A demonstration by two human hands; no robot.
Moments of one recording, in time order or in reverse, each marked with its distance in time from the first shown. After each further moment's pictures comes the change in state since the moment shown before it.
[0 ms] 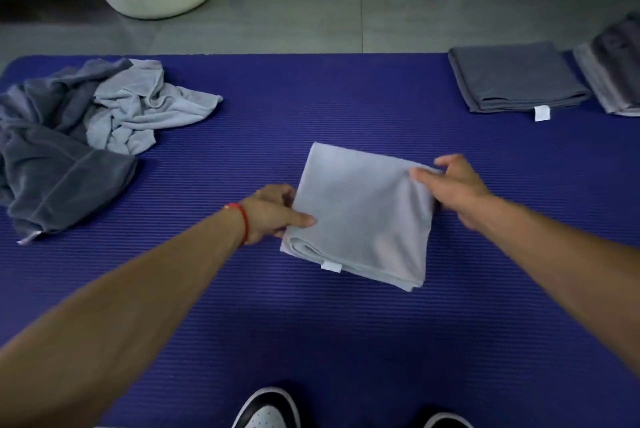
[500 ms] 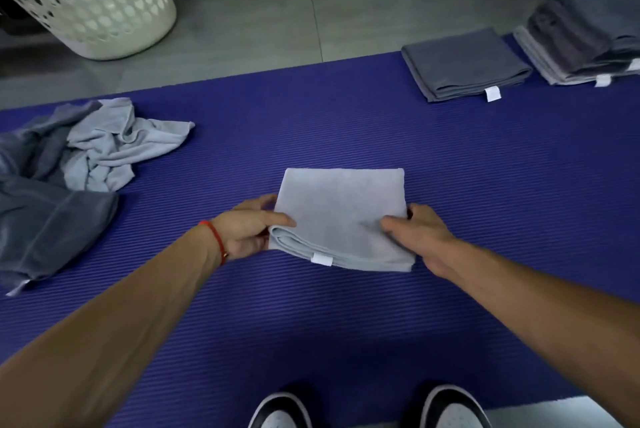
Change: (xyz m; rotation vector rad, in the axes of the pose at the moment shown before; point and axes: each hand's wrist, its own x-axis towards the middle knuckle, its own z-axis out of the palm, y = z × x) left_hand -0.032 0.026 0.019 -0.388 -0.076 -0.027; right_hand -0.080 0.040 0.020 0.180 -0.131 0.186
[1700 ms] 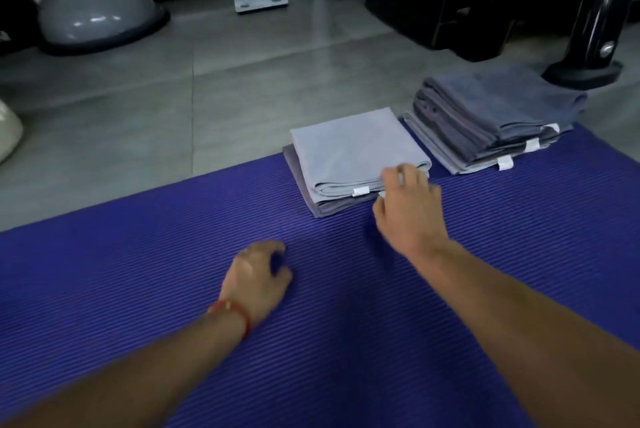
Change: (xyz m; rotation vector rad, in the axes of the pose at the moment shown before) left_hand 0.227 0.112 0.198 1.085 0.370 0.607; right_hand 0.237 -0.071 -0.227 -0.896 0.720 -0.520
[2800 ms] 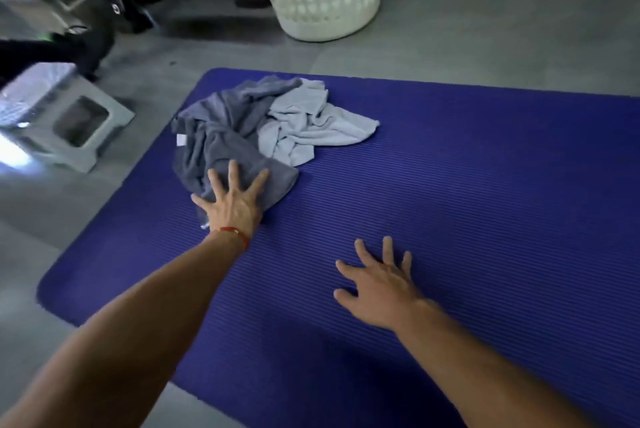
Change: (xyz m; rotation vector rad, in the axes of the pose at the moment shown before) left_hand -0.346 -0.446 -0.253 0.554 0.151 -0.770; right_hand -0.352 -0.477 0.017 -0.073 -0.985 -0.869
